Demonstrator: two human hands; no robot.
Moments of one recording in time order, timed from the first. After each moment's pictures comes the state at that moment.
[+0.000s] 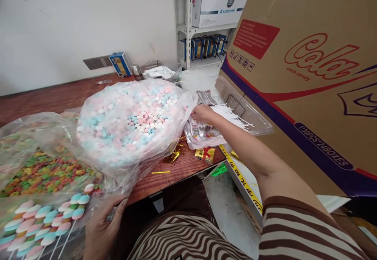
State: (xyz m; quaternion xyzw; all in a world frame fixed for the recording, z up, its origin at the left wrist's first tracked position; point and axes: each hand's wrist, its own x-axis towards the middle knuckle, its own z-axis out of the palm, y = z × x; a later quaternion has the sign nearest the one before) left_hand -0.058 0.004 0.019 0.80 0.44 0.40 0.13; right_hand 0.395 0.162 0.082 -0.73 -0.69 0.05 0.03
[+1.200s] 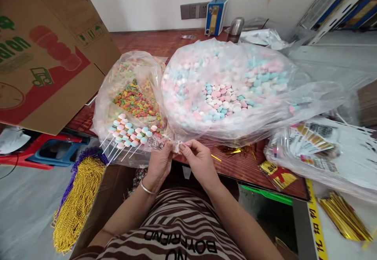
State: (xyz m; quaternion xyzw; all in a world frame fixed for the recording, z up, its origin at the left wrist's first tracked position) left_hand -0.007 0.018 0.037 0.14 0.45 0.70 0.54; right_hand 0.115 0.025 0.042 -0.44 -0.54 0.55 0.45
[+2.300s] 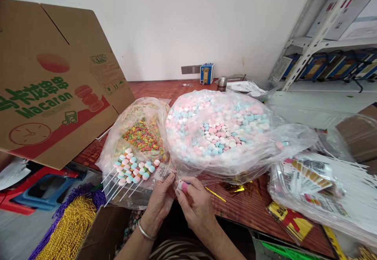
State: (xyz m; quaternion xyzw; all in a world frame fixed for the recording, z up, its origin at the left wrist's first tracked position) left_hand -0.021 0.023 0.028 0.12 0.39 0.65 0.64; right_hand 0.112 0.020 0.033 -0.35 -0.73 0.28 0.51
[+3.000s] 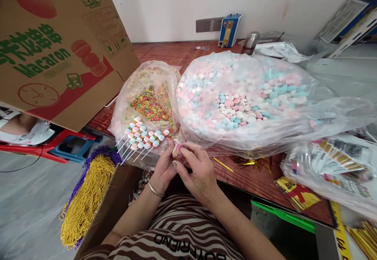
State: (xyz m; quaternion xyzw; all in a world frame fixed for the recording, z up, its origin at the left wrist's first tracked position) left_hand -0.038 0.020 0.019 -0.05 0.33 0.64 0.69; right_hand 0.096 0.013 0.050 -0.36 -0.79 0.18 0.46
